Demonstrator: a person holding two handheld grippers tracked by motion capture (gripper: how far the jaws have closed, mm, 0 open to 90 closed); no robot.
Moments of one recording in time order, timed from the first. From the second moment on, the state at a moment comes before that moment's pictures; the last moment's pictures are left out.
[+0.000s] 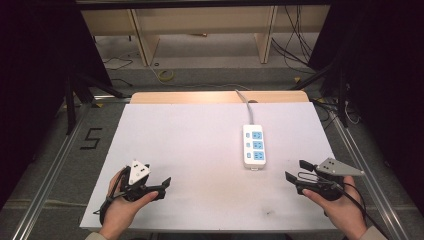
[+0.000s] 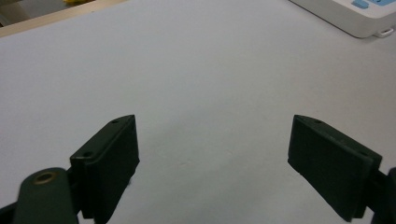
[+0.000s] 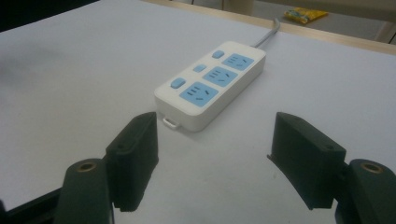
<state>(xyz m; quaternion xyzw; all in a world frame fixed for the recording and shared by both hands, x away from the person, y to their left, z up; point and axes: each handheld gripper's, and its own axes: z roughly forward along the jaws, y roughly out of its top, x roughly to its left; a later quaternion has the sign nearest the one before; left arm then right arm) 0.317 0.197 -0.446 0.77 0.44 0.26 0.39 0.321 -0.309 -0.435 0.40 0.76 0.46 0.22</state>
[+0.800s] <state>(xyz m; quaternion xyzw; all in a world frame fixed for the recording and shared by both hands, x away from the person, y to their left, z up) 0.319 0.194 -0.448 0.77 0.44 0.25 0.39 0.360 -0.272 -0.419 0.40 0.80 0.40 0.21</state>
